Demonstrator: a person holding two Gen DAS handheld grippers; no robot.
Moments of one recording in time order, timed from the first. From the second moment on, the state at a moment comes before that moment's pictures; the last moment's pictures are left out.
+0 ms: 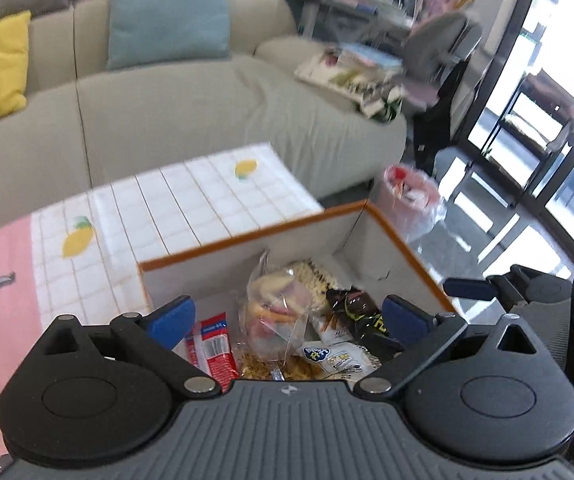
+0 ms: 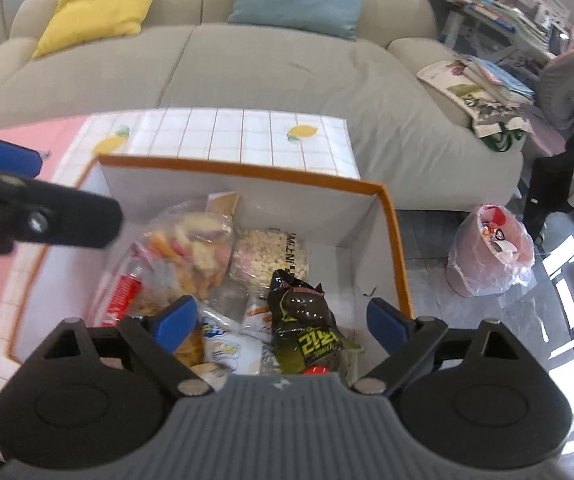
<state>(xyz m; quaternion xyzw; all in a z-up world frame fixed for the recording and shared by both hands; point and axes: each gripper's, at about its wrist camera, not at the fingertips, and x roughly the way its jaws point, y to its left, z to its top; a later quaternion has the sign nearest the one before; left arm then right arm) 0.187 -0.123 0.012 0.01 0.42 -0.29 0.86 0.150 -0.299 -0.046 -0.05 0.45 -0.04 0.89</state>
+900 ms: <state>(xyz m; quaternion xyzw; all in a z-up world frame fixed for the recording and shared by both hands) -0.002 0.000 0.055 0.07 0.21 -0.13 0.97 -0.031 -0.183 0.046 0.03 0.30 -0.06 0.95</state>
